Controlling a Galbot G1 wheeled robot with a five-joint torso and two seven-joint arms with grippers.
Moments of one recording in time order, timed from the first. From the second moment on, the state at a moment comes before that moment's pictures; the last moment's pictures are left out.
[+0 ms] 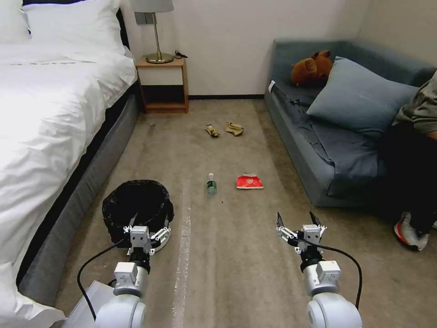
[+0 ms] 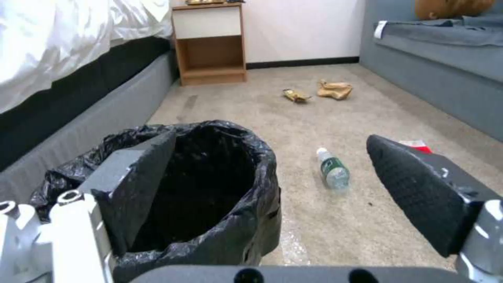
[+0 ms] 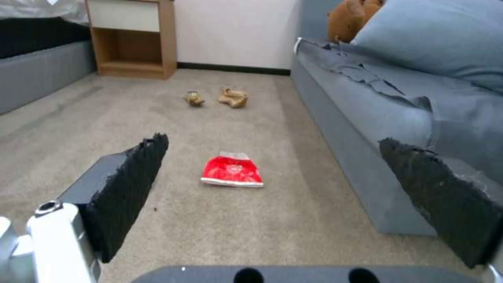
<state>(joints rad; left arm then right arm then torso) 1.55 -1.50 -0.55 -2.00 0.00 0.00 0.00 -1.55 1.50 0.55 2.00 0.00 0.00 0.00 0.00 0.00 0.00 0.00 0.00</state>
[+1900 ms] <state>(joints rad) 1.17 -1.46 -0.66 -1.81 -0.14 0.20 -0.01 -1.35 1.52 0.81 1.94 0.14 0.08 -0.03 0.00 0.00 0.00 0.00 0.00</state>
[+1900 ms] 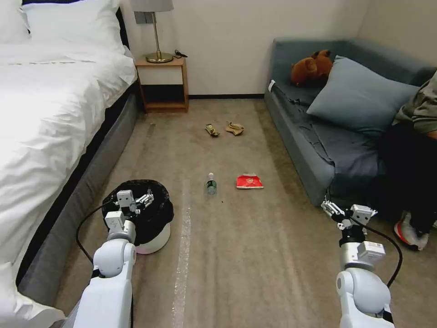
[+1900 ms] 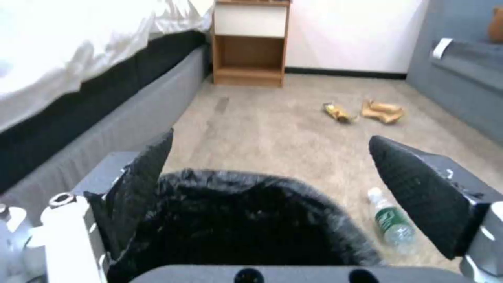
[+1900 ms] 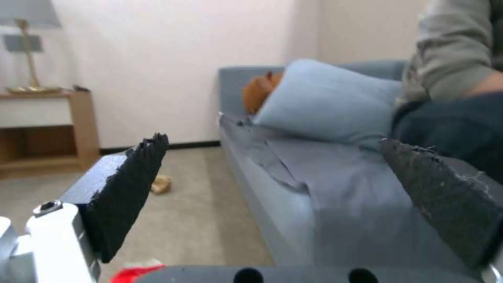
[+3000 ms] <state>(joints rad) 1.32 -1.49 -0.66 -2.15 -0.36 0.40 -0.39 -1.37 1.52 0.77 1.97 0.12 0.06 -0.04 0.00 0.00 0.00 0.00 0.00</state>
